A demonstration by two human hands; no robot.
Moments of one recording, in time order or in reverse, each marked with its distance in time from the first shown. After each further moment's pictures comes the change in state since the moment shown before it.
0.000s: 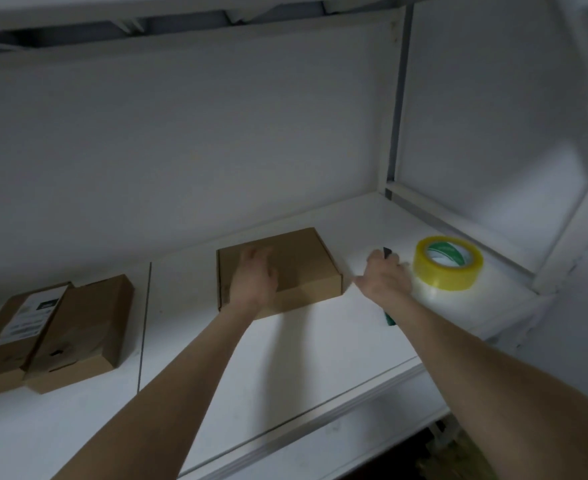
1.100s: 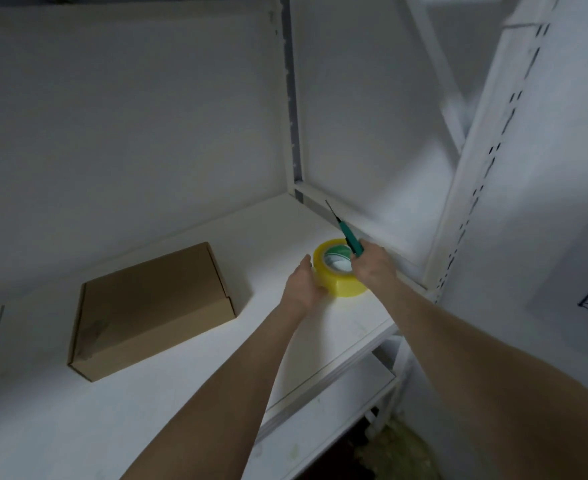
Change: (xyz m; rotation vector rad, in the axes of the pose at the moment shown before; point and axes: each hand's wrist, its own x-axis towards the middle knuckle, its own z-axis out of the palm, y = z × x) left_hand 0.024 0.207 0.158 -0.368 -0.432 0.082; right_hand 0.084 0.150 -0.058 0.286 0.109 0.119
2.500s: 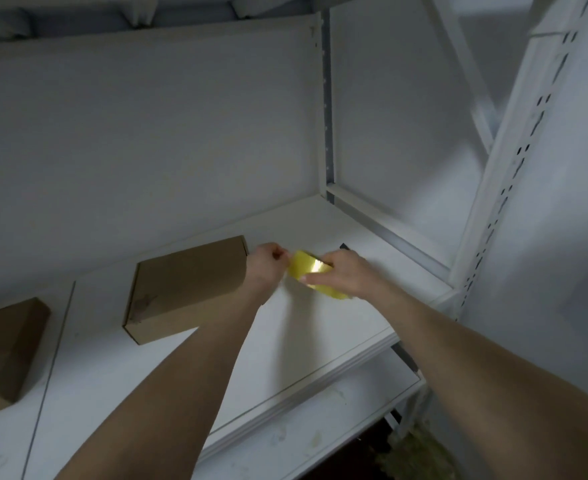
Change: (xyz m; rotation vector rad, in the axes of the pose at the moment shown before) left_hand -0.043 -0.033 -0.096 -0.007 0.364 -0.031; right_hand -0.063 -0.048 0.018 -0.029 -0.295 -0.474
